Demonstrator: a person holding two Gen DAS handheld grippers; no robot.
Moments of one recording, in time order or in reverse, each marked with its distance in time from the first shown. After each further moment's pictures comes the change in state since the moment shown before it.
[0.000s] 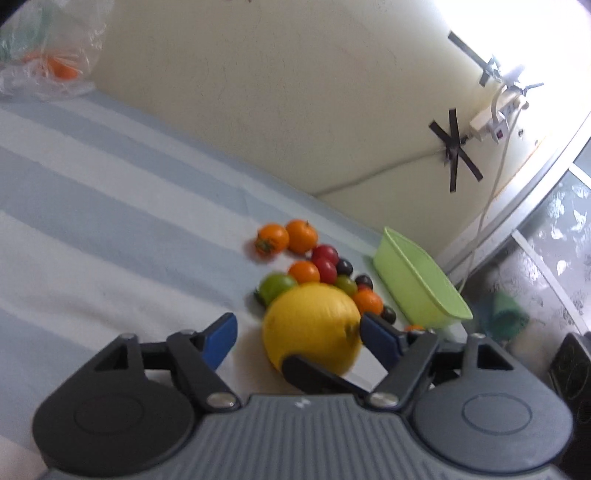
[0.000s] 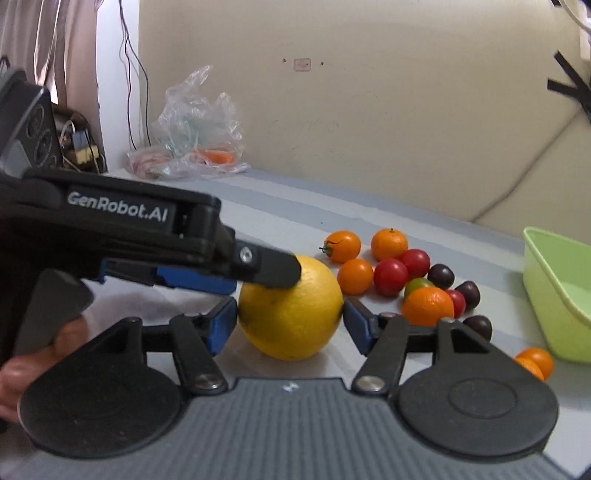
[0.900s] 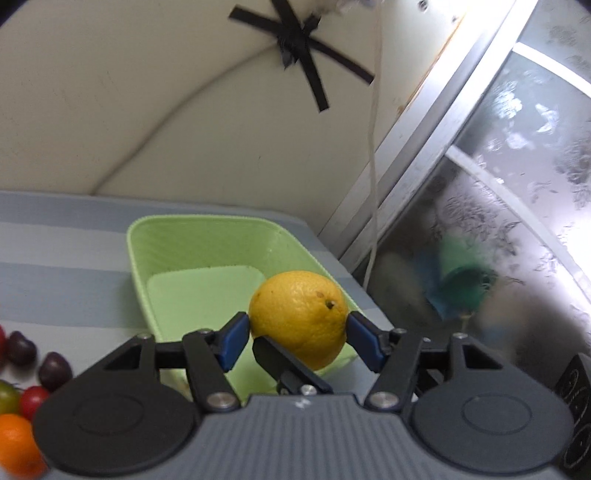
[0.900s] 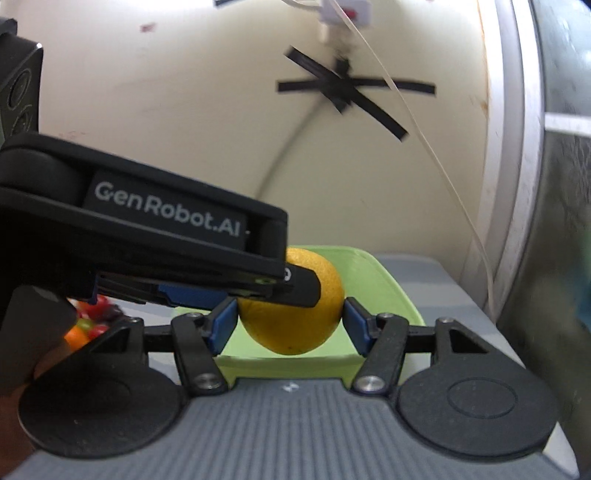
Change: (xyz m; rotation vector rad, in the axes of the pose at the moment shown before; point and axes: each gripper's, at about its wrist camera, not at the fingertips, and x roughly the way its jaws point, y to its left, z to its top) left arm 0.189 -0.216 0.017 0.253 0.138 -0.134; right arm -0.060 -0.209 -0.014 0.225 -0.123 -0.441
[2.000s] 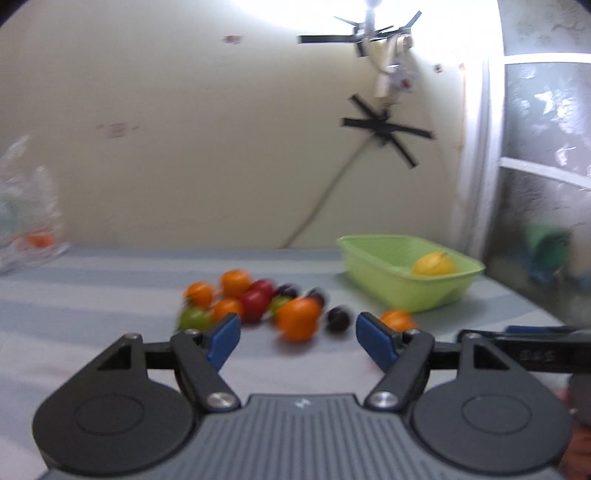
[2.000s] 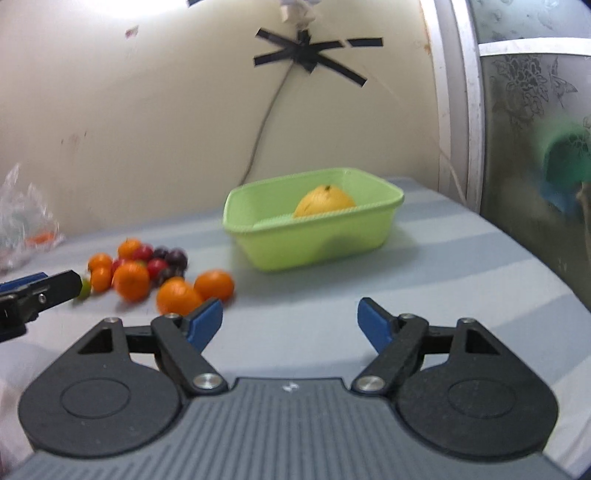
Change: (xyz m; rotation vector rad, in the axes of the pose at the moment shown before) left arm -0.170 0.027 -0.137 0.208 -0.336 0.470; right arm -0.078 0.035 -0.050 0.177 0.088 -0.029
